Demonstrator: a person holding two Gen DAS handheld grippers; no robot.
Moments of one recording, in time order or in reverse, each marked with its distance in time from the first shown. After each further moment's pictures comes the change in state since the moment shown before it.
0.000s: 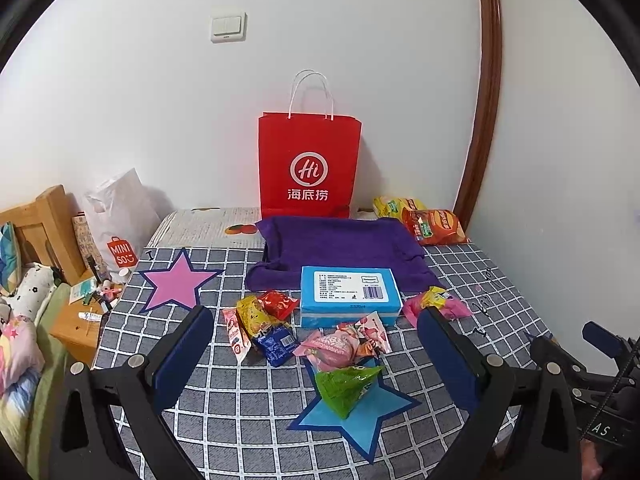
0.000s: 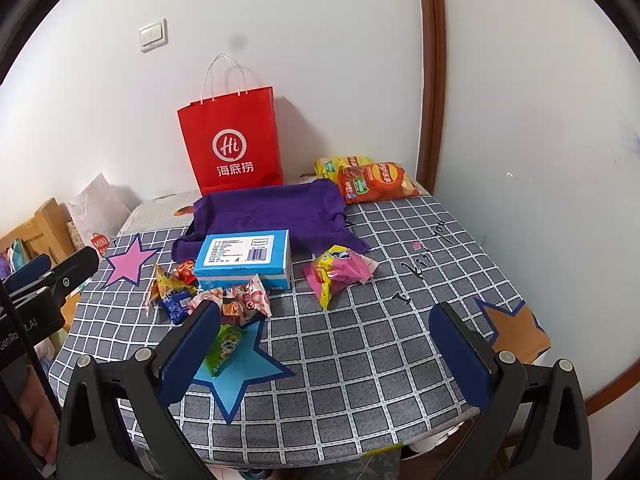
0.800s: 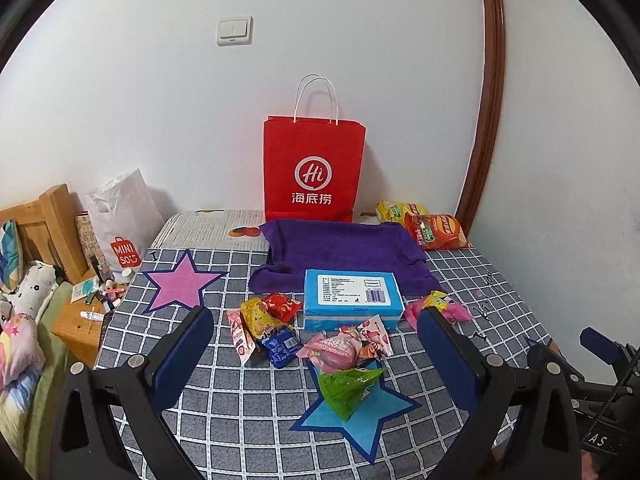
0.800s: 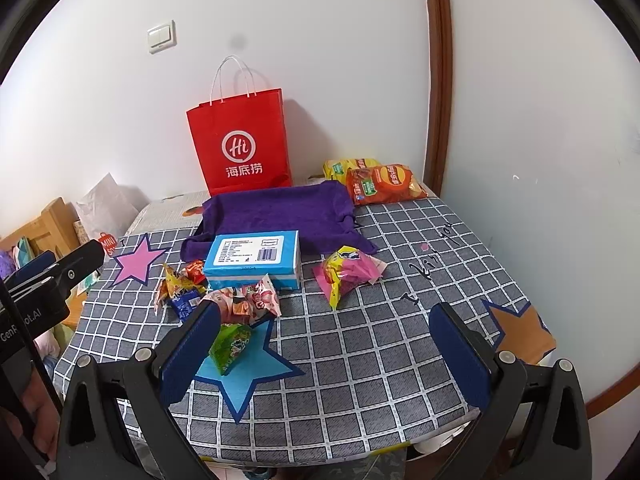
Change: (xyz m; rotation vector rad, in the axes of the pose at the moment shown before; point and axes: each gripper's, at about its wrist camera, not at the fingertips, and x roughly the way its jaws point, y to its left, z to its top) left arm -0.004 0.002 0.001 -0.007 -0.010 0.008; right arm -0.003 0.005 -0.004 -0.006 -0.011 0.026
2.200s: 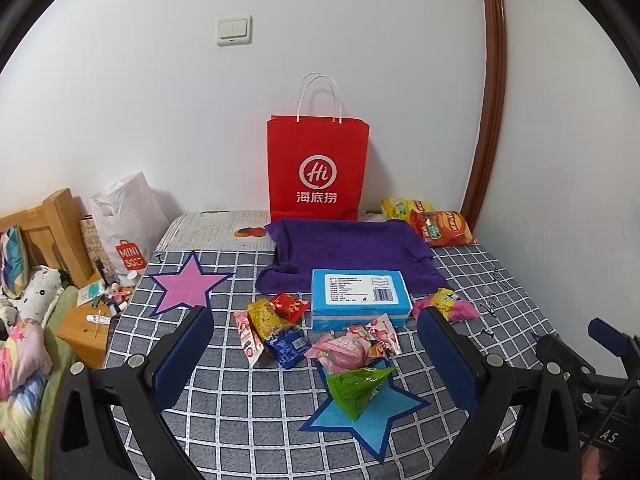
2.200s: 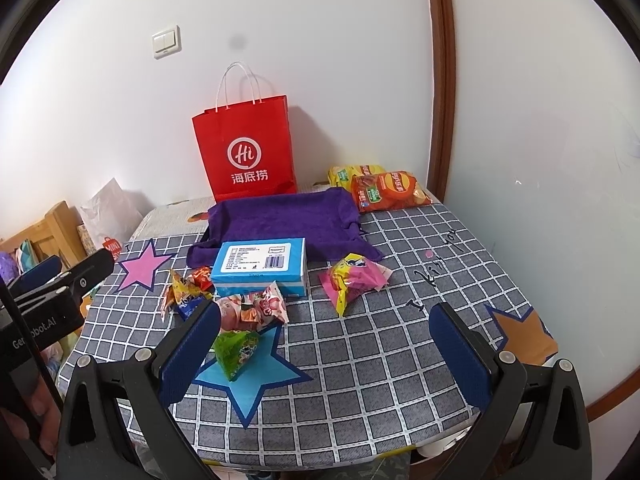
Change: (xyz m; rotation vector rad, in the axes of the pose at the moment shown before) left arm 0.002 0.001 0.002 0.018 0.007 0.012; right arm -0.004 0.007 0.006 0.001 -0.021 0.009
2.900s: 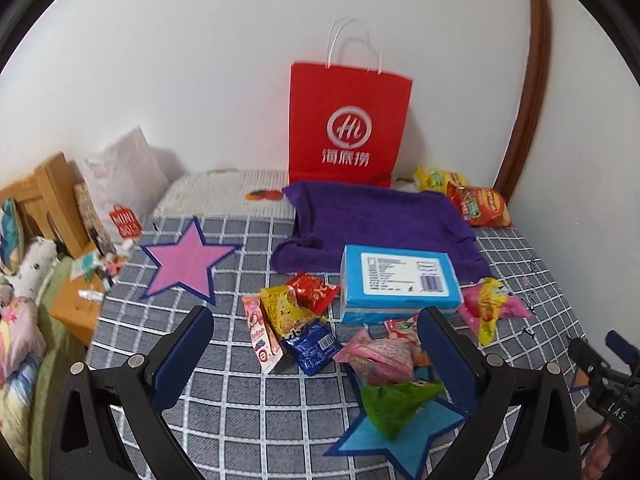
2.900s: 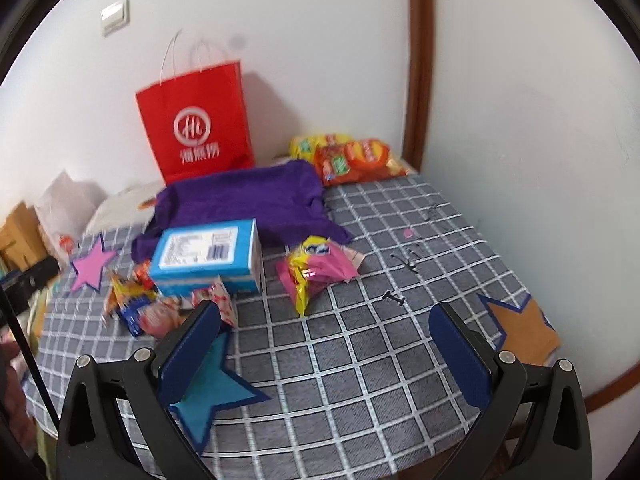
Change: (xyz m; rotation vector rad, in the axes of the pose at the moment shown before) left arm 0.097 0.041 -0.001 -0.060 0.151 0.031; right arm 0.089 -0.028 -0.001 0.025 0.105 -0.092
